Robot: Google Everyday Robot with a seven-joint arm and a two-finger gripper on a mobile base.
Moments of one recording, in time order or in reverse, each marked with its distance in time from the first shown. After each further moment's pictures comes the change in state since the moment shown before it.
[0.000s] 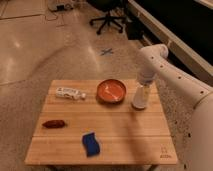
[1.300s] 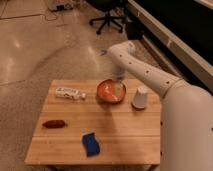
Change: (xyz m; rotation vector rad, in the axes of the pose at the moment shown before) arm -0.171 -0.060 0.015 0.043 -0.037 -0.088
